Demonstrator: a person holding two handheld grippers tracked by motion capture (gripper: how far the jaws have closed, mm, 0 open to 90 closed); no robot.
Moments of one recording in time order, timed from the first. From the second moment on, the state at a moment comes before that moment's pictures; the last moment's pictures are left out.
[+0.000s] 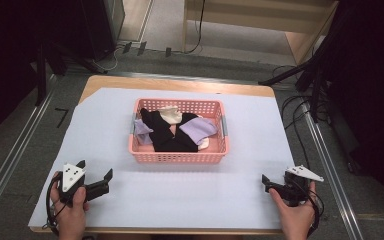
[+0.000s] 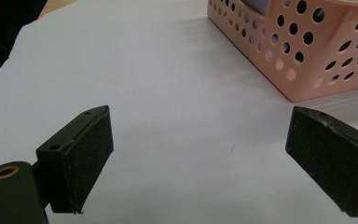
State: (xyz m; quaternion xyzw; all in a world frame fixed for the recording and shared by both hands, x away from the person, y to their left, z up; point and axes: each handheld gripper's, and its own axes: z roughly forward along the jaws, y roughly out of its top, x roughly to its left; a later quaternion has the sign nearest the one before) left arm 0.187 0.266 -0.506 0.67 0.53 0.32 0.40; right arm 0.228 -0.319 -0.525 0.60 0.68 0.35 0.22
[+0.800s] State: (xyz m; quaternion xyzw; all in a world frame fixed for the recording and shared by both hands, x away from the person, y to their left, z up) left arm 0.187 0.267 -0.505 0.67 0.53 0.32 0.40; right arm 0.275 -0.190 -0.427 0.49 0.72 0.40 0.28
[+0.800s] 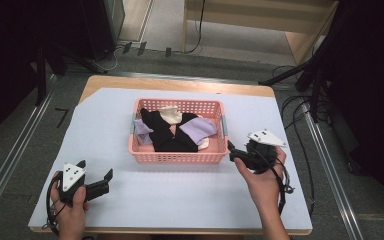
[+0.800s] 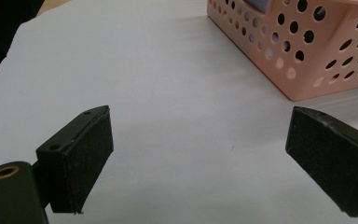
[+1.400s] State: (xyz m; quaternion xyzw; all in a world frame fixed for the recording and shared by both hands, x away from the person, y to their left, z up) left arm 0.188 0.267 -0.506 0.67 0.53 0.32 0.40; right arm 0.309 -0.054 -0.435 0.41 0.78 0.43 0.21
